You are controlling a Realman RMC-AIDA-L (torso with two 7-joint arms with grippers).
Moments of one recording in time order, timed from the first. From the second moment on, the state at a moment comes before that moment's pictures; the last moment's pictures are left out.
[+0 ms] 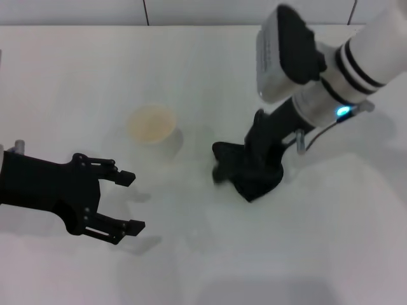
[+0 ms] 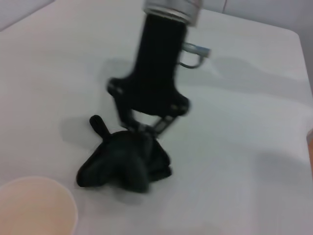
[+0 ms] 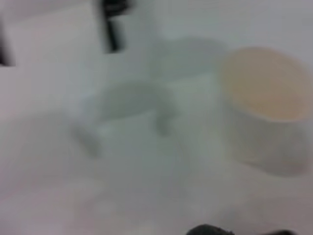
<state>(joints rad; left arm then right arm) -0.36 -2.08 1.04 1.34 2.15 1.84 -1.73 0.90 2.02 -1.54 -0.85 -2.18 -1.29 1.88</state>
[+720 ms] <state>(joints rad) -0.36 -2.08 1.03 1.34 2.15 1.83 -1.73 0.85 2.01 -1.55 -0.89 -2.13 -1.34 1.83</state>
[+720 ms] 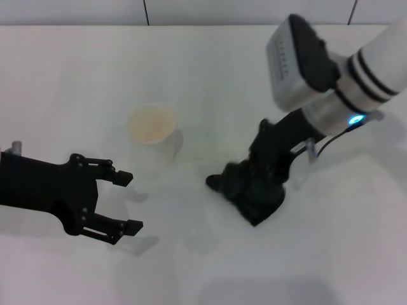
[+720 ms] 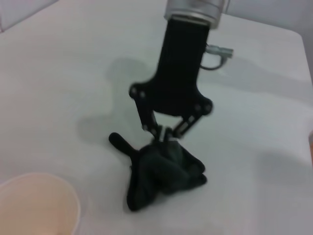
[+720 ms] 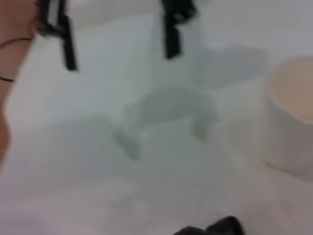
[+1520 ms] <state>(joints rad) -0.34 -2.08 1.02 1.34 2.15 1.82 -1.72 0.69 2.00 -1.24 -1.11 -2.36 -1.56 1.83</state>
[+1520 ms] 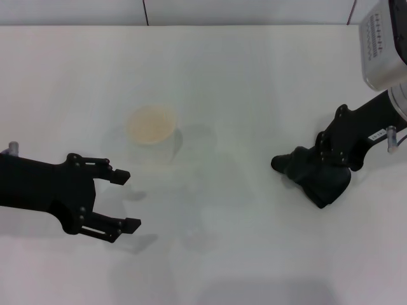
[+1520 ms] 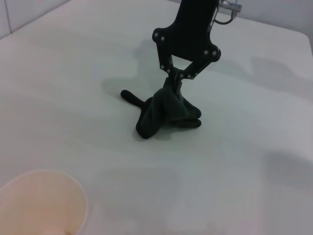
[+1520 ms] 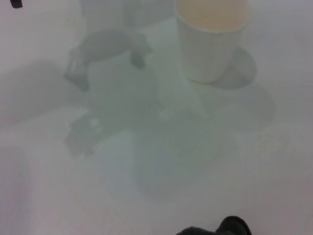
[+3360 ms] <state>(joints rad) -0.32 -2.08 1.00 1.28 2.07 1.77 -1.62 0.65 2.00 -0.91 -1.03 -2.18 -1.75 1.59</state>
